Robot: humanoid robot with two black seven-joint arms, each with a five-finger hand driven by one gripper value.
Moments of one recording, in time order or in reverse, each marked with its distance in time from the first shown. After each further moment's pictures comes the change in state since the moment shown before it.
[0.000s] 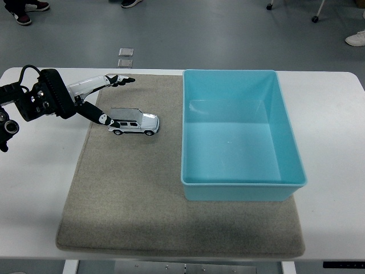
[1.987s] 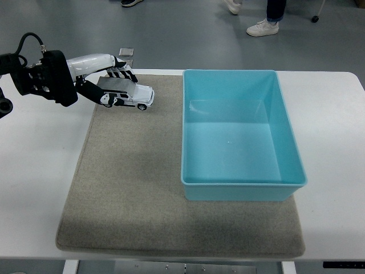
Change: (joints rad) left arm -0.227 0.086 0.103 -0.114 0.089 -0.007 0.005; right arm 0.000 0.000 0.000 0.000 0.000 0.000 0.000
